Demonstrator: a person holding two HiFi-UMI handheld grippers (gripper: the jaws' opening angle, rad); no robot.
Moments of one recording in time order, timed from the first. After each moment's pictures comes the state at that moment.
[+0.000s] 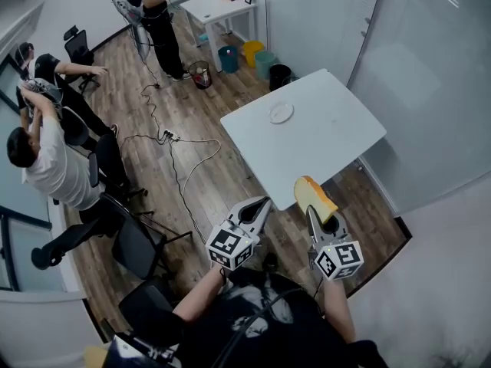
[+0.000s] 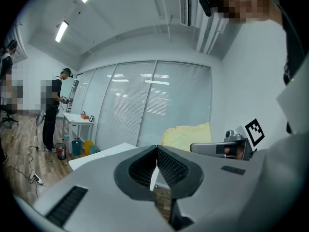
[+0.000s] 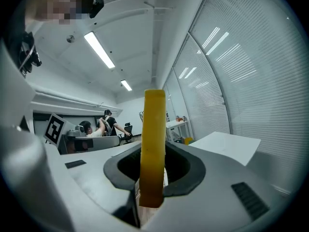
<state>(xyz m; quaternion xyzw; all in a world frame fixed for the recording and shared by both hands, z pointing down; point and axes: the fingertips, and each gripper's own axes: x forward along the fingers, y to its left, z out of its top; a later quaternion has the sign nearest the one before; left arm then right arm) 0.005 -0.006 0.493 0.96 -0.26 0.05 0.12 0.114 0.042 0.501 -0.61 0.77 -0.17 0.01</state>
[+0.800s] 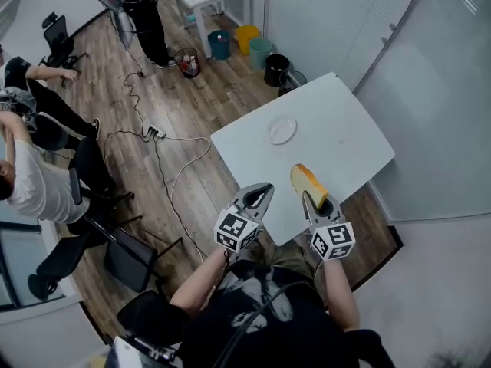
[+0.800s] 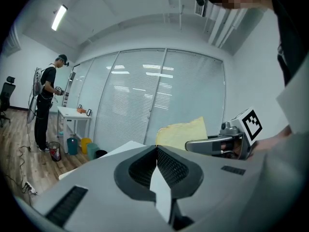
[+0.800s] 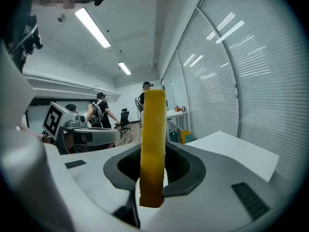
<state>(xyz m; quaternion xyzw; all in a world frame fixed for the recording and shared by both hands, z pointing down) 0.064 -0.245 0.576 0.96 -0.24 0.08 0.13 0.160 -0.206 0.581 -0.60 0.78 -0.17 -0.08</state>
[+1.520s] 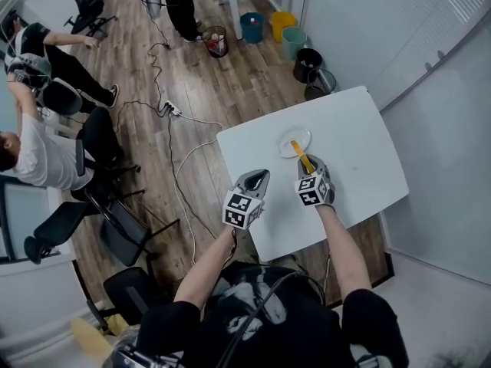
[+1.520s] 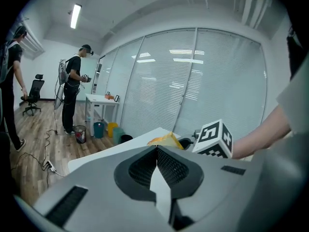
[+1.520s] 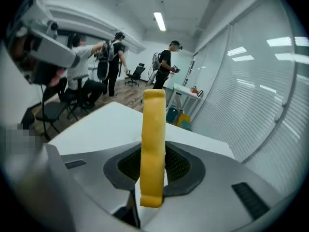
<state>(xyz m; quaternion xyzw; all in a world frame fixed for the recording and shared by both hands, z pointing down) 0.101 -0.386 0.694 0.89 -0.38 0.15 0.20 0.228 -0.440 0.783 -0.50 0.77 -0.07 -0.38</state>
